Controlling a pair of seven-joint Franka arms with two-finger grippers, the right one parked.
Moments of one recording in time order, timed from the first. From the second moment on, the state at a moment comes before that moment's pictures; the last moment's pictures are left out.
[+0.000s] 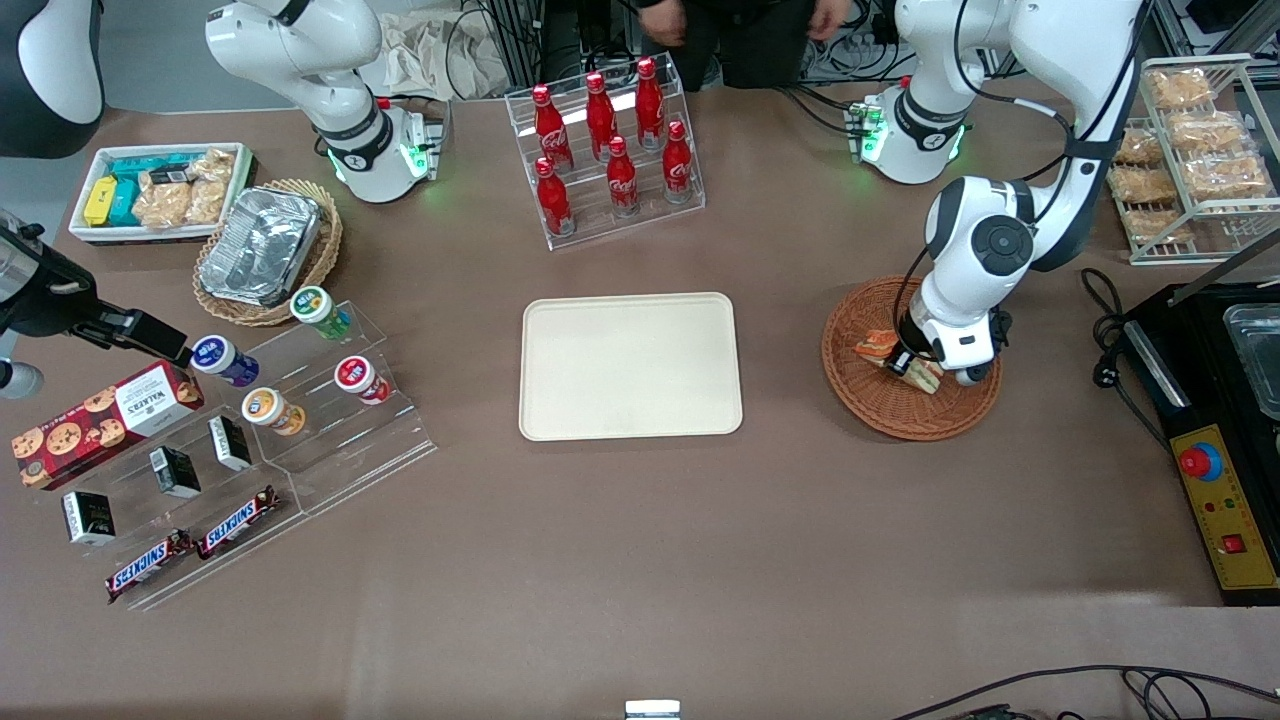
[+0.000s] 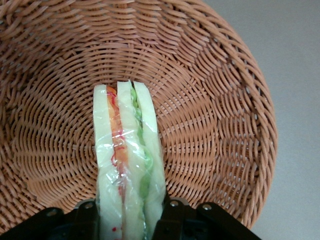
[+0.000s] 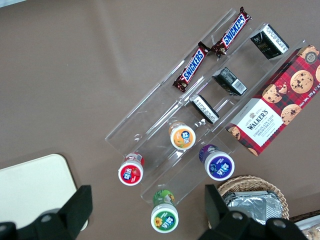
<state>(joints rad) -0.11 0.13 -0.13 -2.49 0.01 2.64 -1.21</state>
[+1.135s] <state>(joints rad) -0.14 -0.08 -0.35 -2.13 0.00 2.14 -0.92</state>
